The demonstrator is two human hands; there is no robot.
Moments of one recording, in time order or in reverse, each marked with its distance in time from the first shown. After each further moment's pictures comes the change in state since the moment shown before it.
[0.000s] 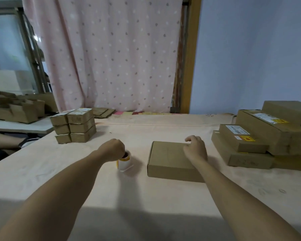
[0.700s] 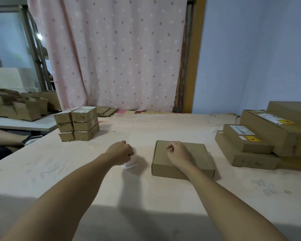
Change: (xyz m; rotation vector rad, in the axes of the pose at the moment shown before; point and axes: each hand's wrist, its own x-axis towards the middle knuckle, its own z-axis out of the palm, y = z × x) left_hand -0.009 0.007 0.016 0.150 0.022 0.127; right_hand -0.030 -0.039 0.046 0.002 -0.205 -0.153
